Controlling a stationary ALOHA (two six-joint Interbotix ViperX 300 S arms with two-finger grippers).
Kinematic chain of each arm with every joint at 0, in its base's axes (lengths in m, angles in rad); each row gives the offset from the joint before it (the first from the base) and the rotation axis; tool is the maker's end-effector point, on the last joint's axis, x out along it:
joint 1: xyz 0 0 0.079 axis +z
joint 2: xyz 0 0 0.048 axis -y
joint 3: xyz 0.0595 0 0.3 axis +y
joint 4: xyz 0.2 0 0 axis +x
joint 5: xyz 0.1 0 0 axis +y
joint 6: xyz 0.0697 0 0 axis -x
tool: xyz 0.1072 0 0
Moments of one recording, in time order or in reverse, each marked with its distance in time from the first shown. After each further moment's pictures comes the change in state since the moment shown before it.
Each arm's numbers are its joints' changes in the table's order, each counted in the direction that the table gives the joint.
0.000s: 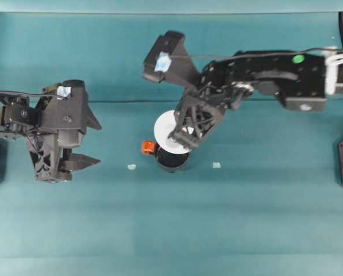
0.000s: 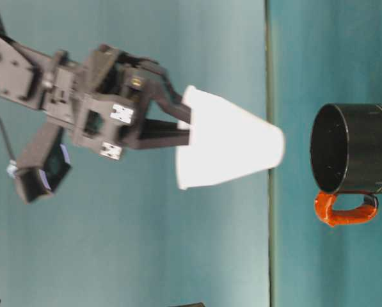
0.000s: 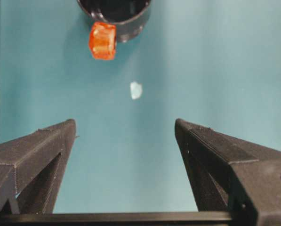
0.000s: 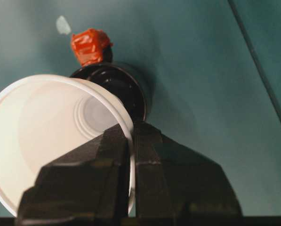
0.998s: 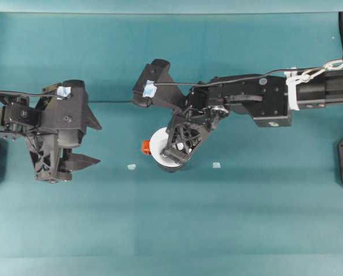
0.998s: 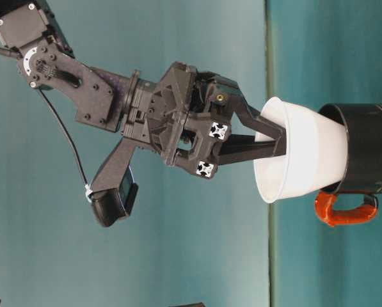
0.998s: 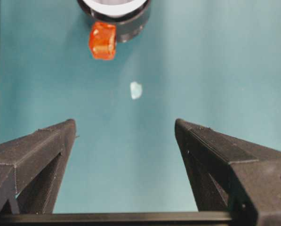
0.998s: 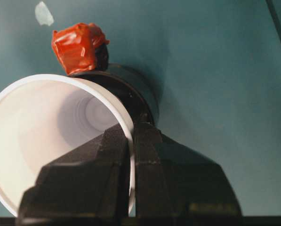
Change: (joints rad) left arm 0.000 0.000 0.002 0.002 0.000 0.000; right arm 0.026 -0.115 0.029 -0.002 -0.098 0.002
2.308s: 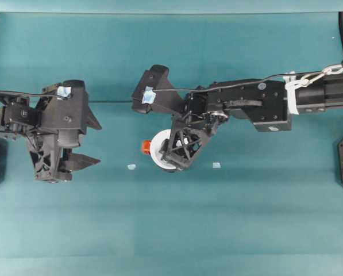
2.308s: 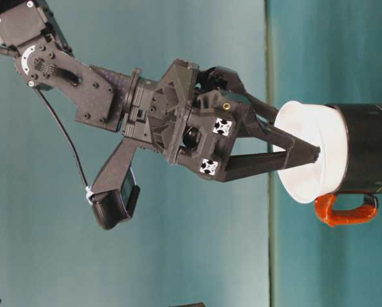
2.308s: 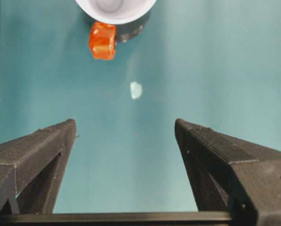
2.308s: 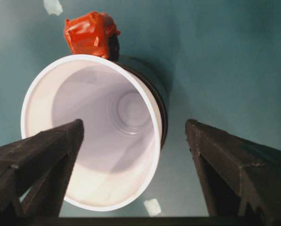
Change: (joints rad) left arm 0.000 -0.002 -0.002 -0.002 0.000 0.000; right arm 0.018 0.003 0.000 -0.003 0.014 0.000
